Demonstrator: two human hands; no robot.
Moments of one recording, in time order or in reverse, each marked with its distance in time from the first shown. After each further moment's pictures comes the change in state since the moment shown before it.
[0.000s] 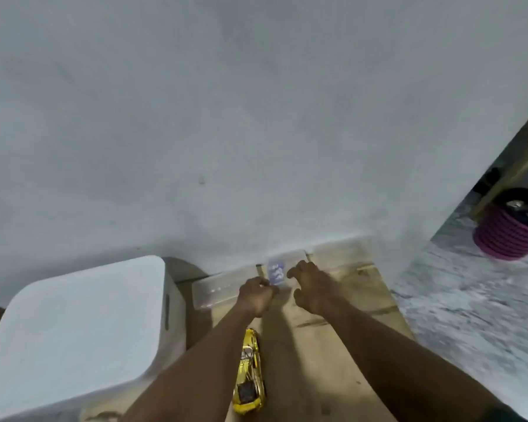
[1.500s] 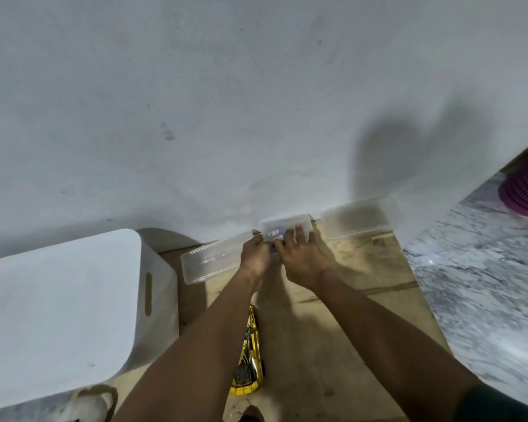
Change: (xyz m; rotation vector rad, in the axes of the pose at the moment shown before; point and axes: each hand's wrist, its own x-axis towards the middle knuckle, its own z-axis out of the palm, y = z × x) left_hand 0.095 -0.021 0.030 -0.501 0.093 -0.078; right_hand 0.072 0.019 0.065 -0.578 0.020 -0.208
